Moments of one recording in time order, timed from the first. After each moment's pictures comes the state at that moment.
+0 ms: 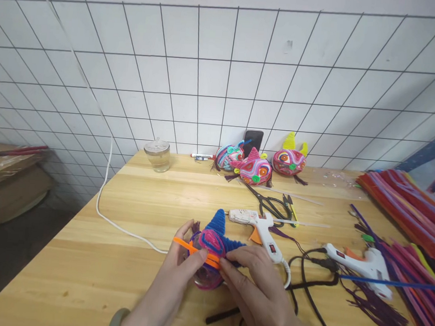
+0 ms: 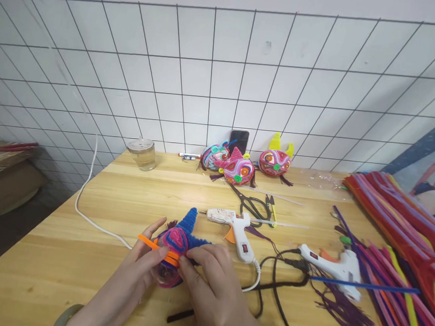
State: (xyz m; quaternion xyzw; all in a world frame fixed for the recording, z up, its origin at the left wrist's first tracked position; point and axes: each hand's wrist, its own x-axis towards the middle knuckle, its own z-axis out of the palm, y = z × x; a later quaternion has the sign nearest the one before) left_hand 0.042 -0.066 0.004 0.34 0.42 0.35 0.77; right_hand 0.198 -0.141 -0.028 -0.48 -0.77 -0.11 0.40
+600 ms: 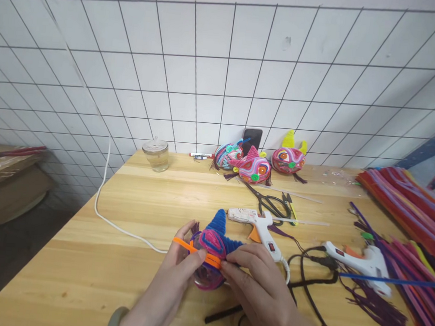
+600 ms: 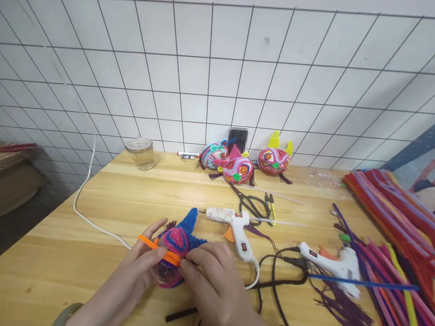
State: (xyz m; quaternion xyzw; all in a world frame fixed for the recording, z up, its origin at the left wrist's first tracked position) left_hand 0.042 -0.064 0.001 0.34 0.38 0.34 0.79; right_hand 0.200 -0.145 -0.009 -0.49 -0.78 -0.06 0.39
